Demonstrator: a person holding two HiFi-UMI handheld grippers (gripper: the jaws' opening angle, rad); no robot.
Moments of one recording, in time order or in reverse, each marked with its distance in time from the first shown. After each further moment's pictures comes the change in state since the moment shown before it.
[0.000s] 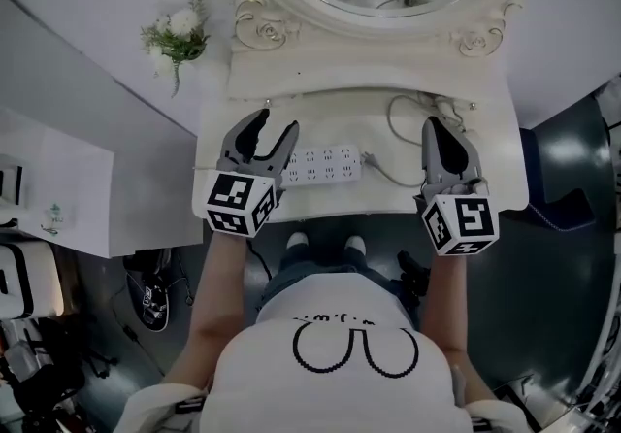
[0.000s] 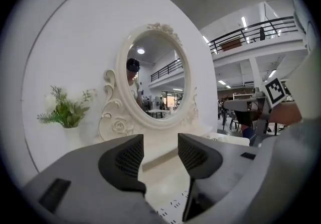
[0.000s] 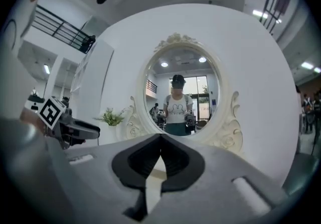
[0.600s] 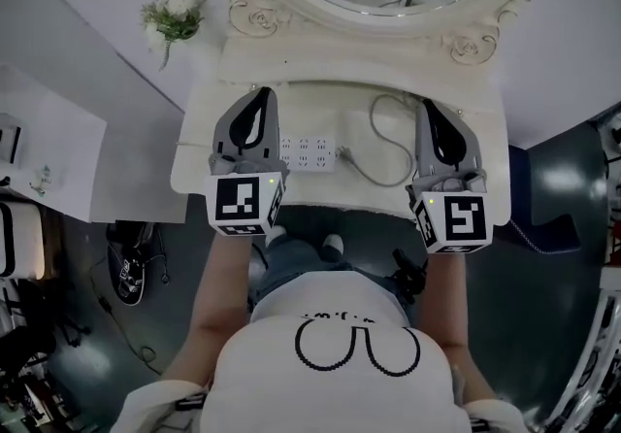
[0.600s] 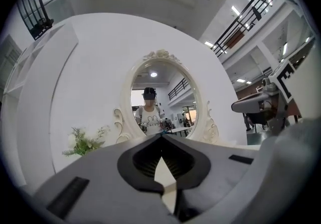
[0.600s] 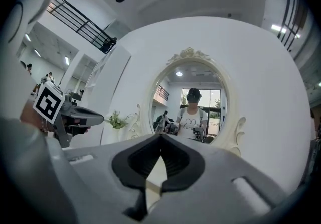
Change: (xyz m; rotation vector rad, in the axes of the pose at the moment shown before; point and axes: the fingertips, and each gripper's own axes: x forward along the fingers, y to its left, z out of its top) left arm -0.011 -0.051 0.072 0.139 -0.251 0.307; right arm -0.015 -0.023 0.047 -0.187 -0.109 0.117
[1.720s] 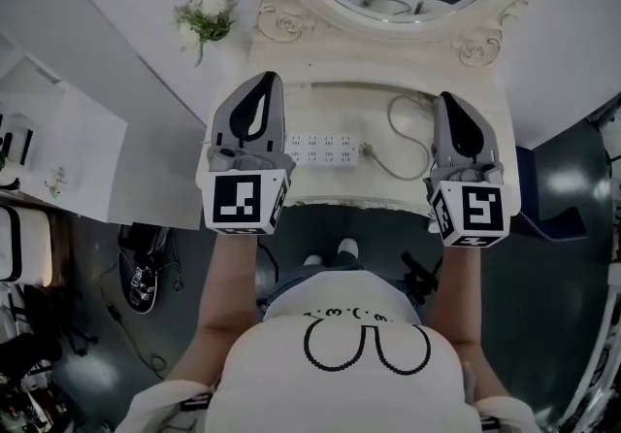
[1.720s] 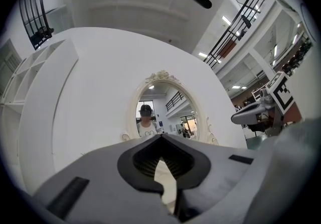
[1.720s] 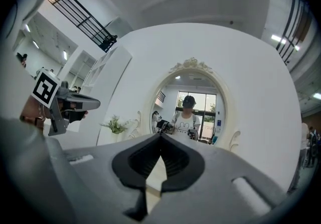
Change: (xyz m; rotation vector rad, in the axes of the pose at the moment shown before) left arm -0.053 0.033 0.081 0.044 -0.144 -0.030; right arm -0.022 0.031 0.050 -0.039 -0.008 -0.065
